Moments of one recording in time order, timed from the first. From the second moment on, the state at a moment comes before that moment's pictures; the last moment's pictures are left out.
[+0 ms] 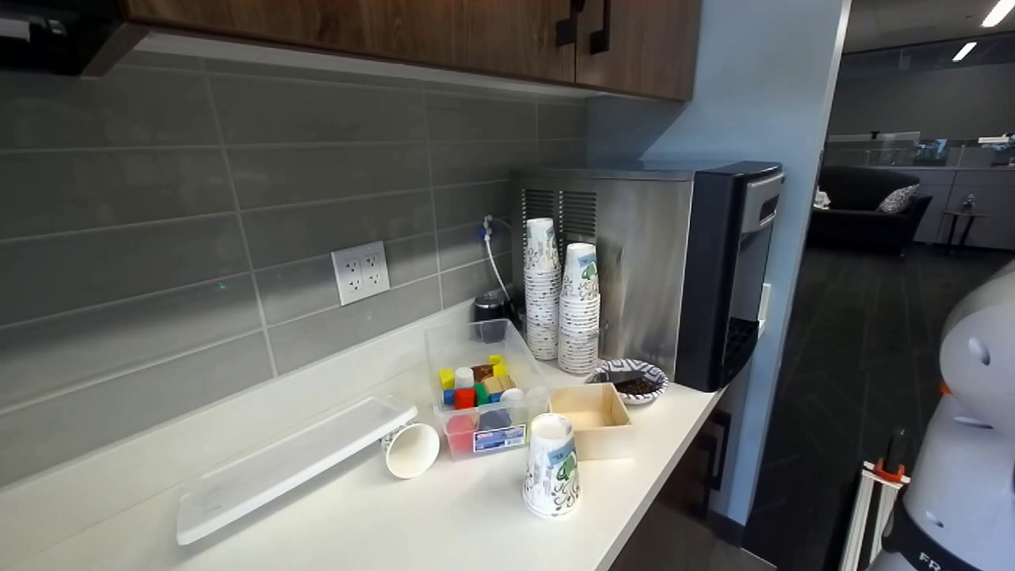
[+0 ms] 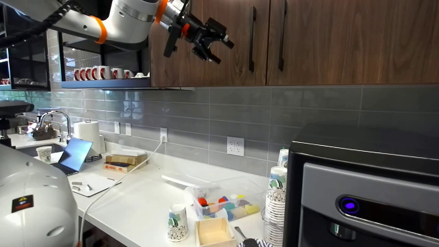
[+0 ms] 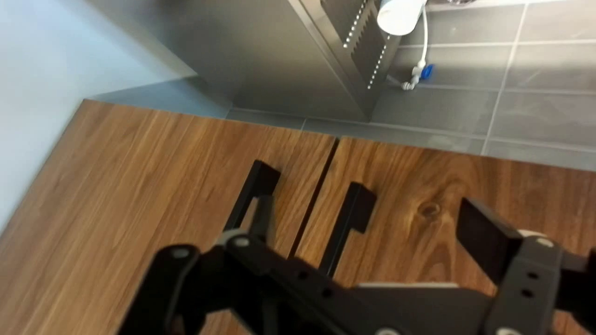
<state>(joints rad) -0.22 -0.76 0.19 -2.17 -0.62 2.21 0.44</state>
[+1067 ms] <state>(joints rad) -0.39 -0.65 0.20 -2.09 -0.96 2.53 0.73</state>
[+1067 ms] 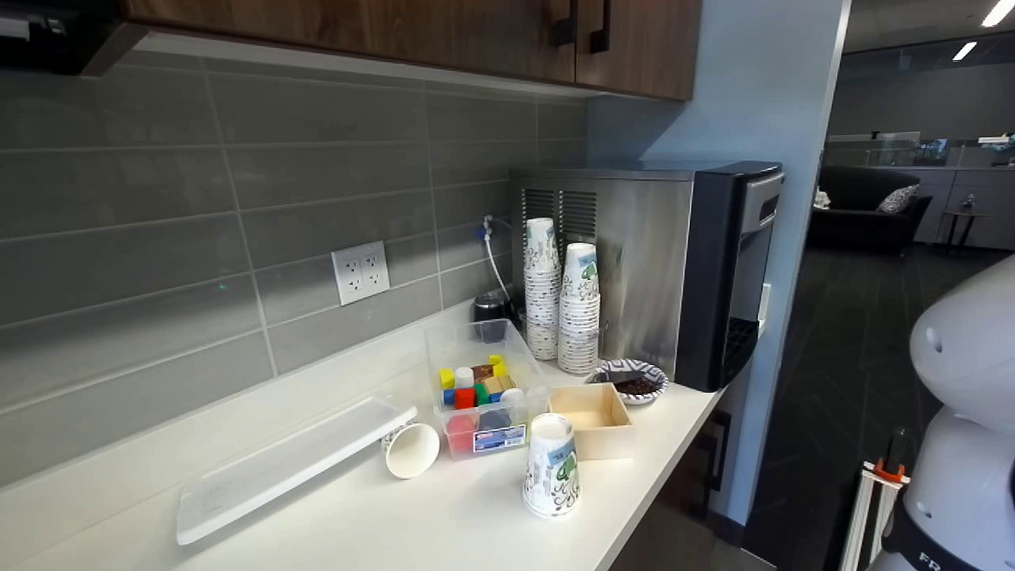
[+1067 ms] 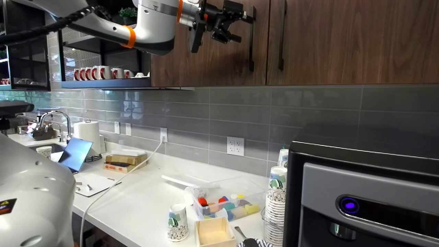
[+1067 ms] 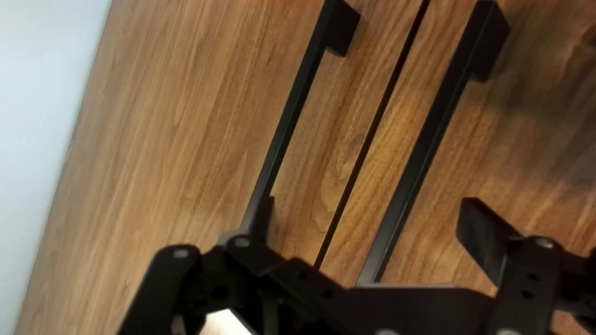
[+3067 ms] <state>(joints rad) -0.16 -0.70 0.10 -2.08 -1.10 2.18 1.01</state>
